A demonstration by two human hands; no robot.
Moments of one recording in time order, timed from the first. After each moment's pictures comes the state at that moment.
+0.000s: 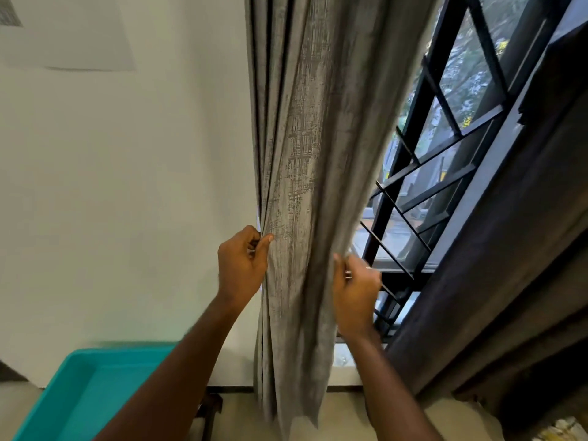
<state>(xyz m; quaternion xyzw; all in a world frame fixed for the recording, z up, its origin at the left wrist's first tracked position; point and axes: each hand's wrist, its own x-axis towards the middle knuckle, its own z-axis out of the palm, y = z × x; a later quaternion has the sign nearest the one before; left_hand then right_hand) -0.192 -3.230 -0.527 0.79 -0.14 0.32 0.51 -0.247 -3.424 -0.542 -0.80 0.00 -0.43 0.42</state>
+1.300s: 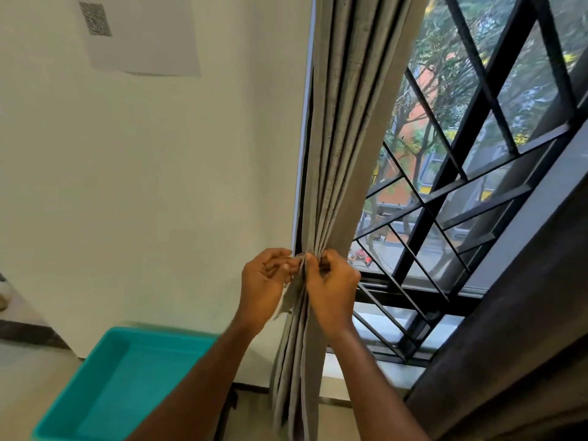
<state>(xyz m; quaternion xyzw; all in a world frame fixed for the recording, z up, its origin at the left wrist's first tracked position) -0.235 -3.212 -0.534 0.68 -0.05 0.15 0.72 -0.232 -3.341 -0.527 -0.79 -0.03 -0.31 0.53</state>
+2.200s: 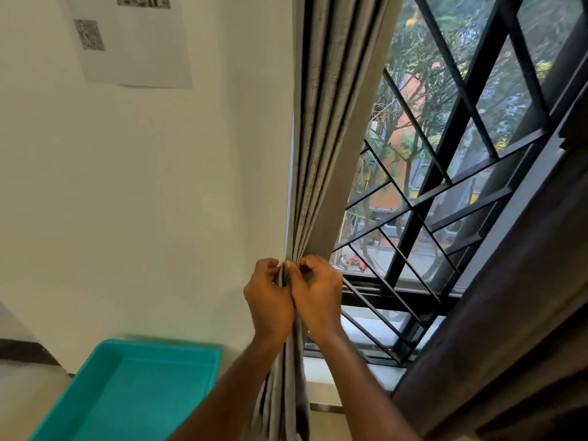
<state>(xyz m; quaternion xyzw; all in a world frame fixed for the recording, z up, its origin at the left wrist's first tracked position) -0.242 -3.254 -0.541 0.75 0.08 0.33 0.57 -0.236 -3.335 -0.526 -0.80 -0.08 -0.30 0.51</state>
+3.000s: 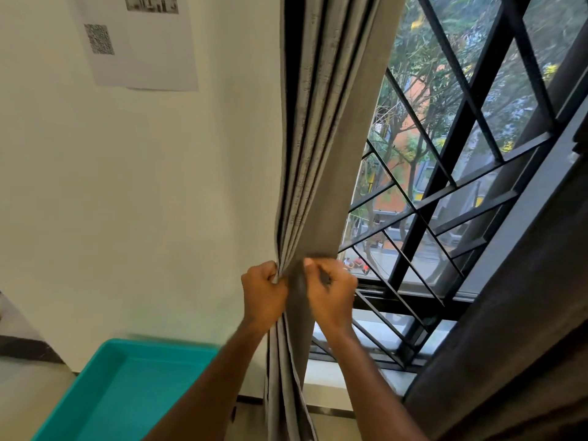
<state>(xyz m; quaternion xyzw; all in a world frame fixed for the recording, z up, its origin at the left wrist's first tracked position) -0.222 -3.221 -0.541 0.80 0.03 0.23 0.55 -0.240 -3.347 -0.521 -0.77 -0.06 -0.30 0.56</state>
